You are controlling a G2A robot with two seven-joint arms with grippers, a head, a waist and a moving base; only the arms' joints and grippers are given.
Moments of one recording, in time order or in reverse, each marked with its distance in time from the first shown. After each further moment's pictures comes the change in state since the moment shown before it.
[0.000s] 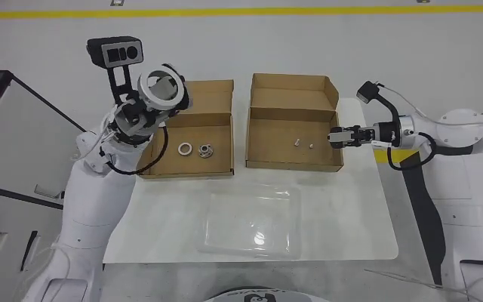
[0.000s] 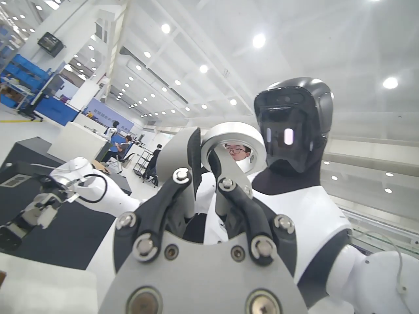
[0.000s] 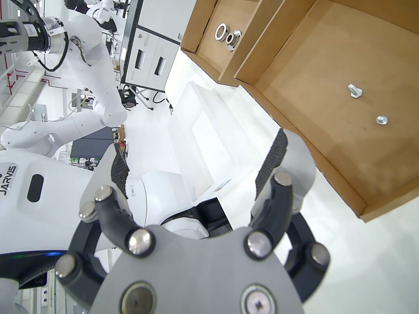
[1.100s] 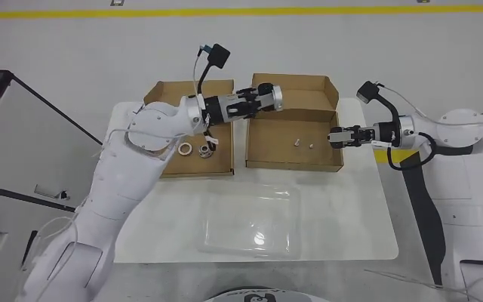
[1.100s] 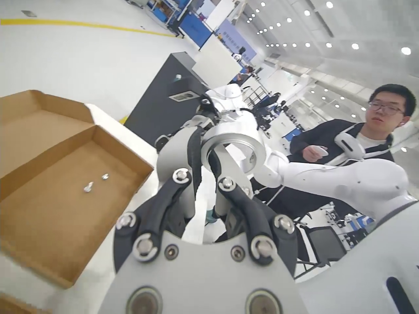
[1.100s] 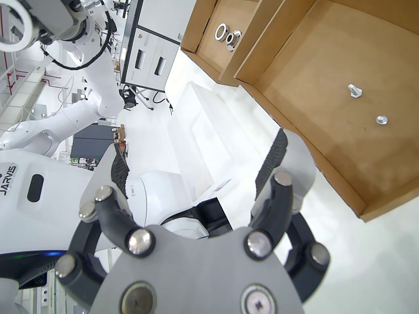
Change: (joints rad) left arm -0.222 -0.043 0.271 0.182 0.806 0.275 0.167; right arm 0.000 0.000 0.000 0.000 0.000 0.000 0.000
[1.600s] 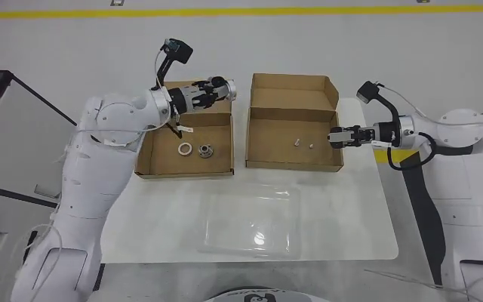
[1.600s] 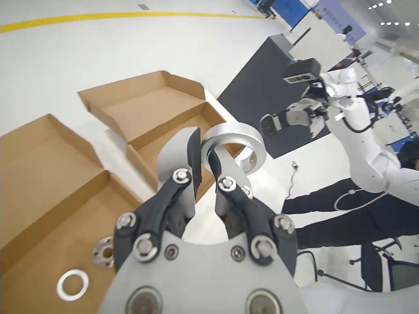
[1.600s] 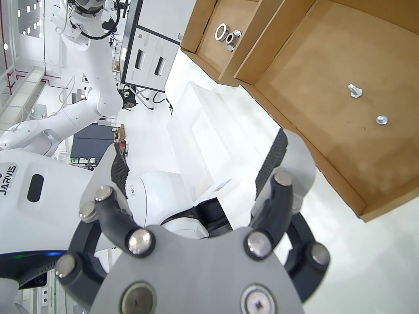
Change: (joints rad) left arm 0.039 0.065 -0.193 -0.001 0.372 0.058 -0.146; right arm 0.000 0.000 0.000 0.000 0.000 0.000 0.000
